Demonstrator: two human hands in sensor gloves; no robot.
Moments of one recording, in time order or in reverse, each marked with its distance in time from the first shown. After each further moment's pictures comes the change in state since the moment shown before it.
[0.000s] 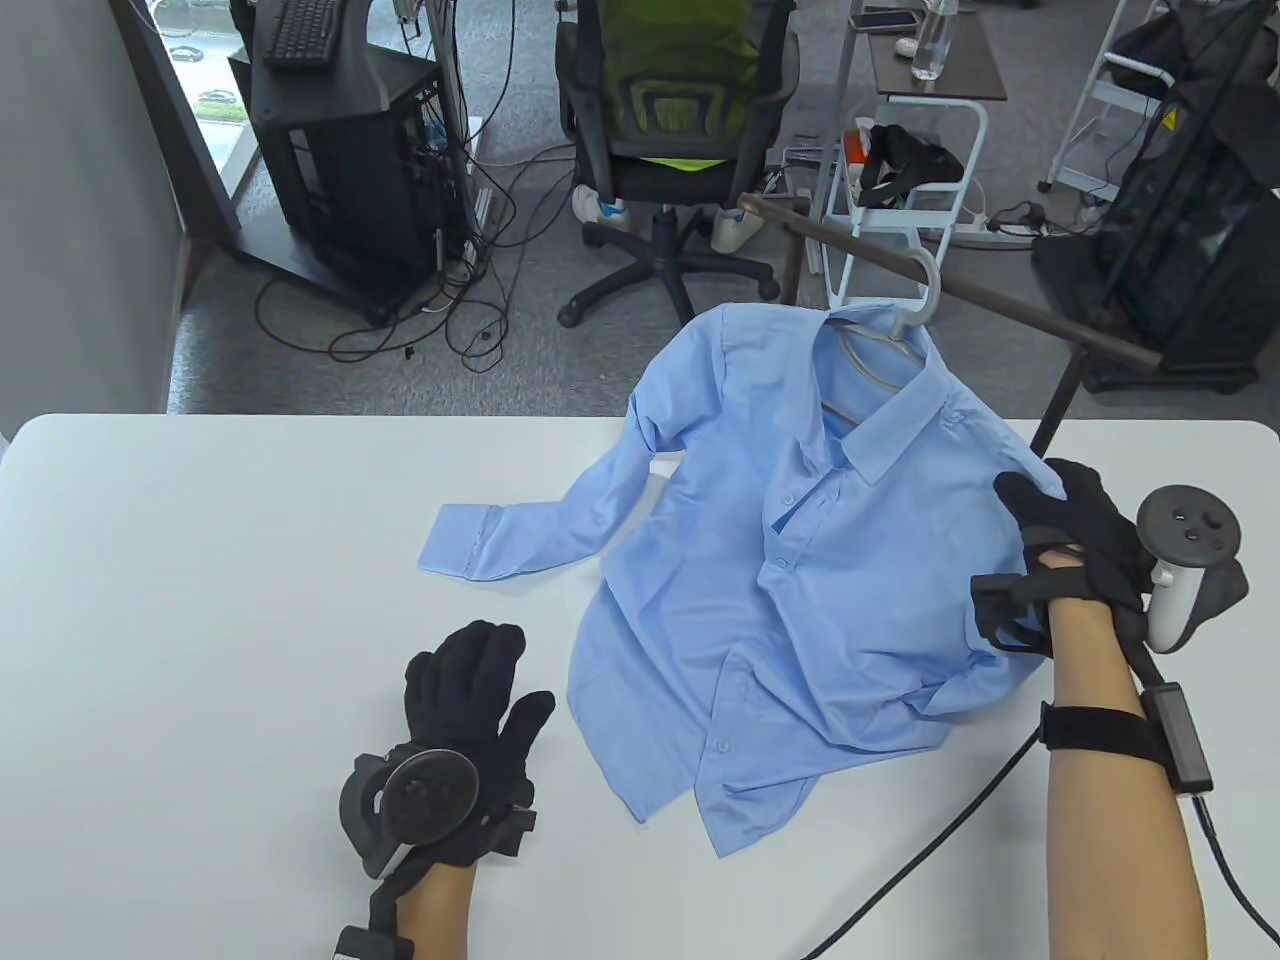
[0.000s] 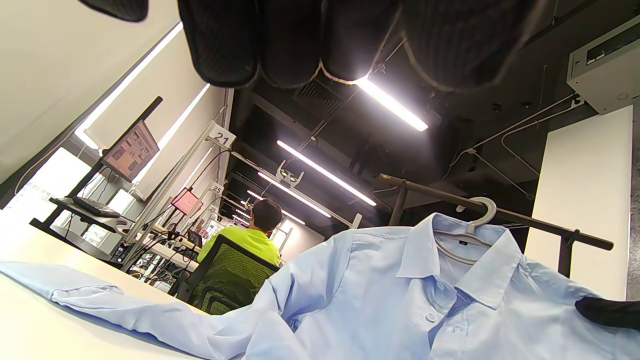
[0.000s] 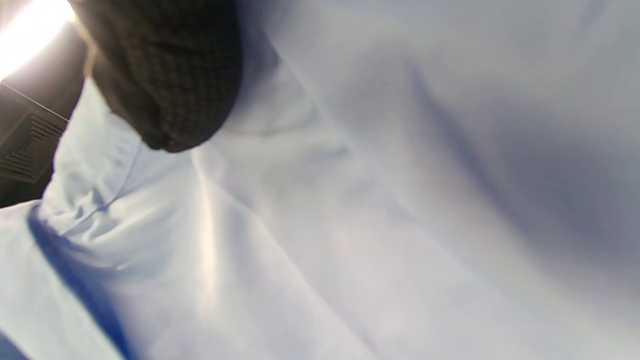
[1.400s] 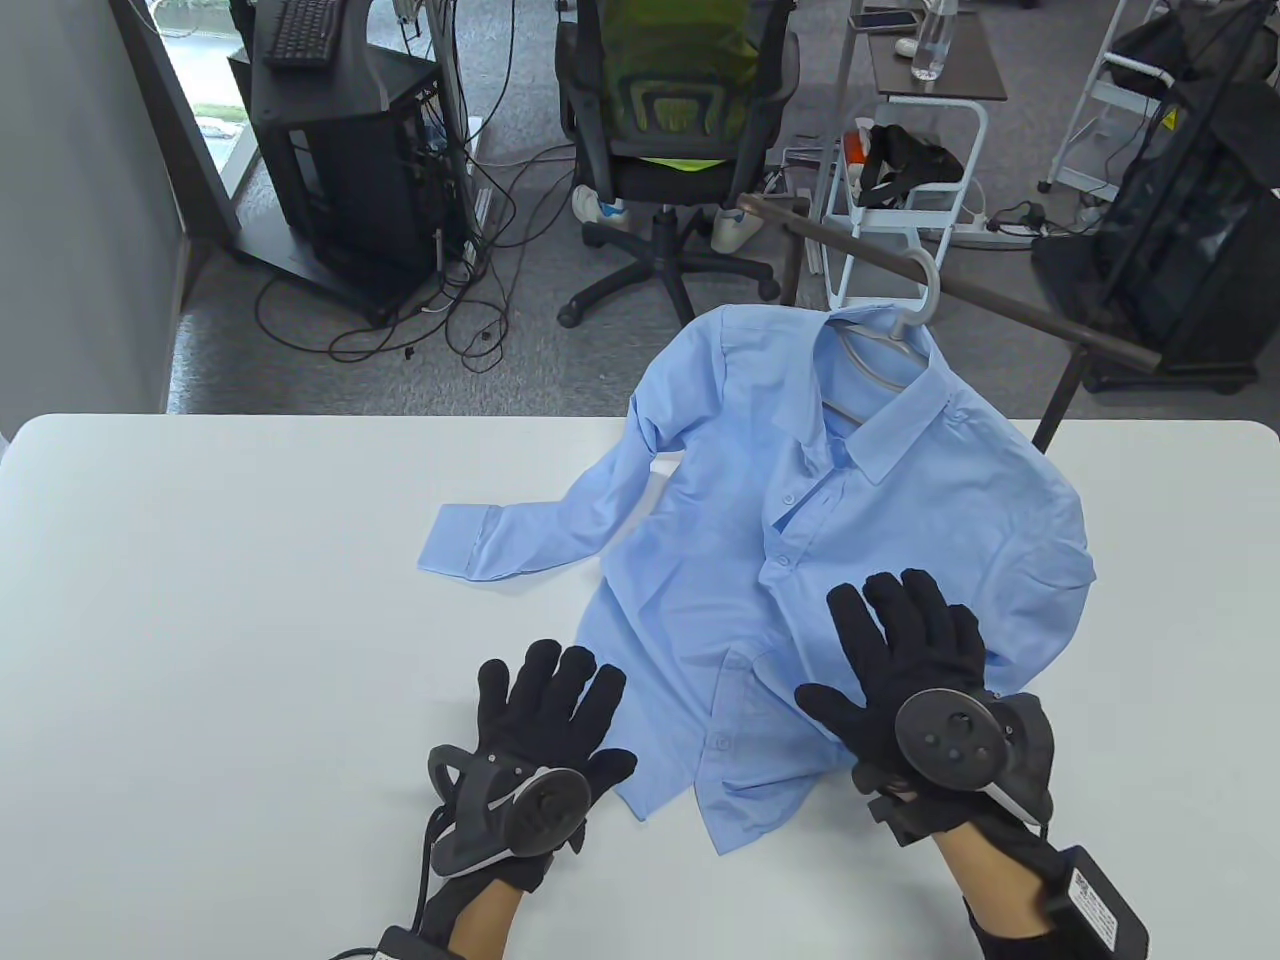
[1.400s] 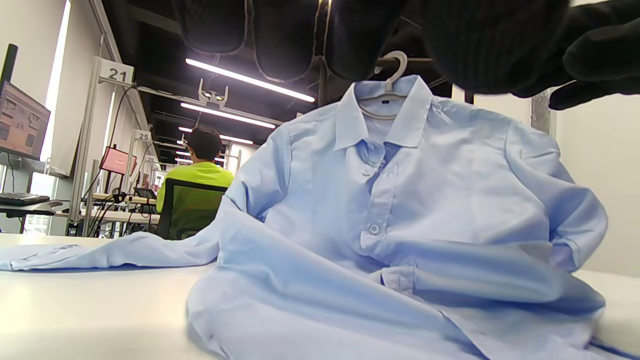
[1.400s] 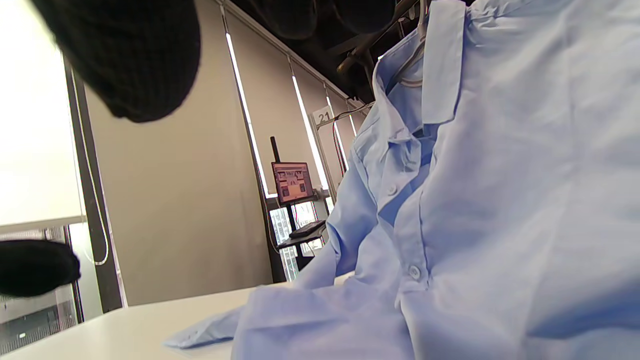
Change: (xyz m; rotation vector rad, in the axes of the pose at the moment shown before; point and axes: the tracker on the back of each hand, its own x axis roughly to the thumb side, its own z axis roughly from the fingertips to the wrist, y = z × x) left_hand 0.057 -0.041 0.005 -0.342 -0.249 -0.289; right_hand 0.018 0.064 0.205 0.232 -0.900 0.541
